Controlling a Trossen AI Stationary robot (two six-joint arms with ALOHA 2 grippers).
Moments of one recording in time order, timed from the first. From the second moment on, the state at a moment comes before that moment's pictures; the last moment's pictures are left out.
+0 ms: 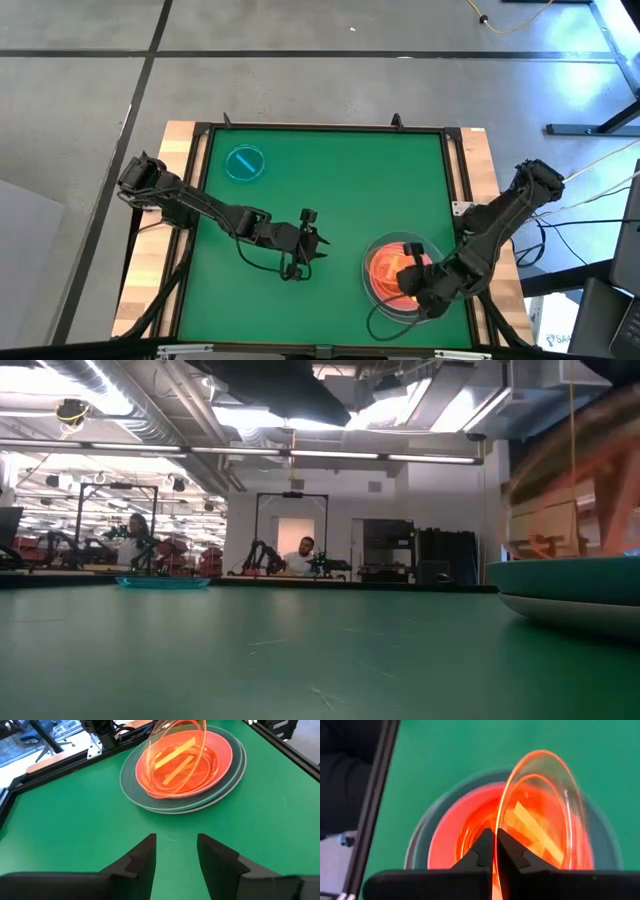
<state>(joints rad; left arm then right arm) -0.31 1.62 1.04 0.02 -0.25 0.16 0.81 1.42 1.12 -0.86 0.25 0.58</state>
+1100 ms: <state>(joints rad) -0.27 1.62 1.04 -0.18 -0.52 0.16 0.78 1.42 0.96 -0.49 0.61 0.28</state>
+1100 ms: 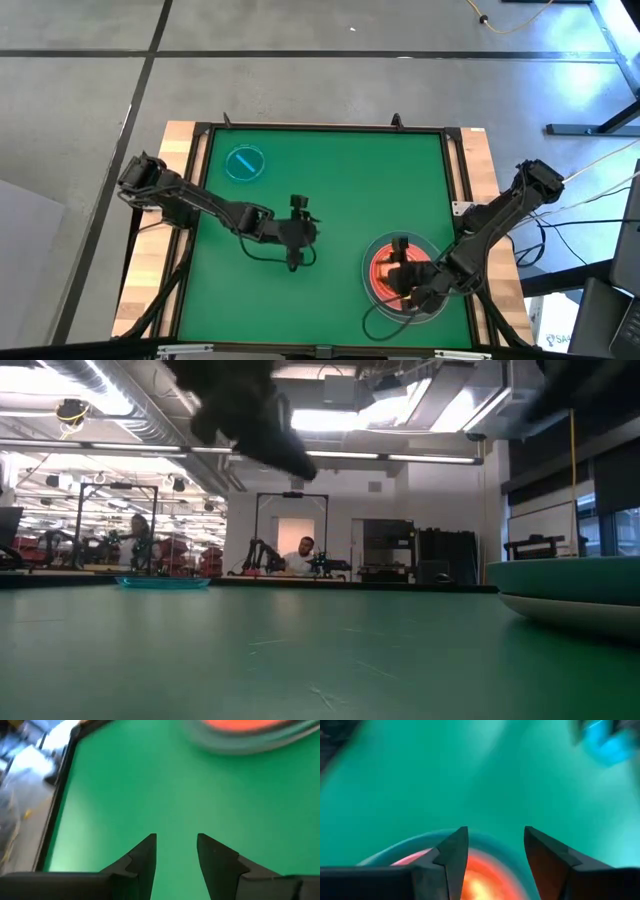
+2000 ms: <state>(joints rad) 0.19 1.38 0.61 -0.23 -0.64 -0.31 0.52 1.47 0.95 -0.34 0.48 0.10</state>
